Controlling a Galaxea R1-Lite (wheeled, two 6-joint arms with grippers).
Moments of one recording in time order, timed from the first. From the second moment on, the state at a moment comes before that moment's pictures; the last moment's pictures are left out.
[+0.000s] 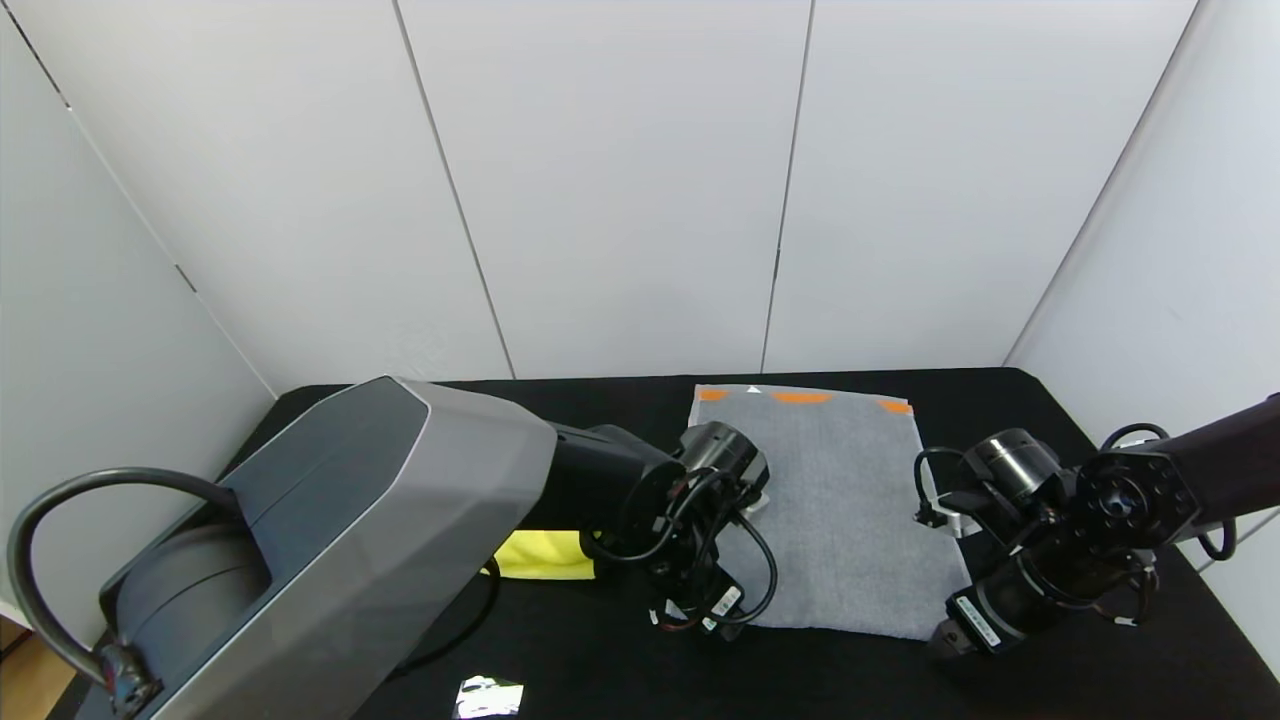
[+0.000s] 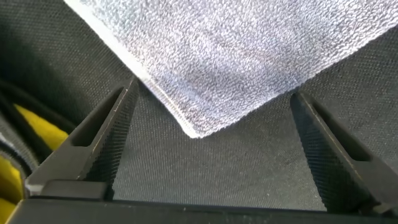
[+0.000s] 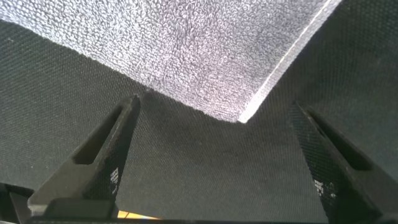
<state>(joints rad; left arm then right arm) -0.73 2.37 -1.68 0.46 0.11 0.10 0.21 2.03 -1.01 0.30 0.00 -0.13</state>
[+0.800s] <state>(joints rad) -0.73 2.39 -1.70 0.47 0.11 0.09 0.22 2.04 -1.02 0.30 0.00 -0.12</state>
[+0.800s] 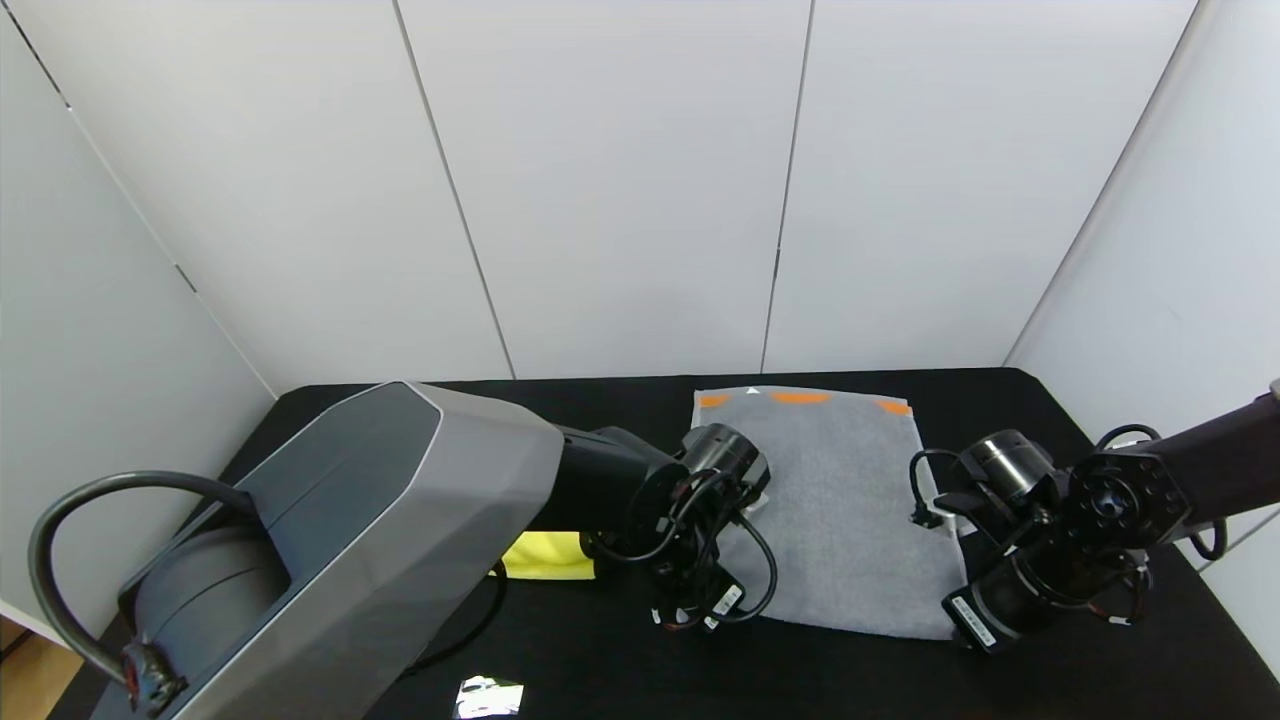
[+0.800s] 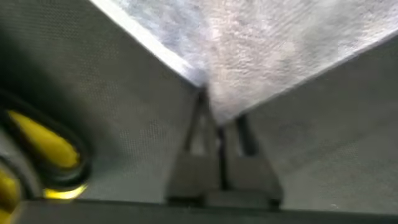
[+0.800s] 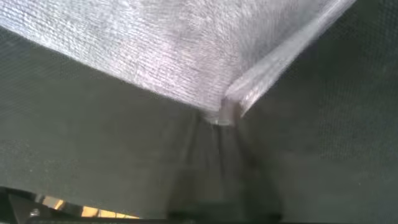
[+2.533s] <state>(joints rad) -0.79 2.15 -1.52 0.64 0.12 0.08 0.32 1.76 -0.91 0.44 0.04 -0.05</state>
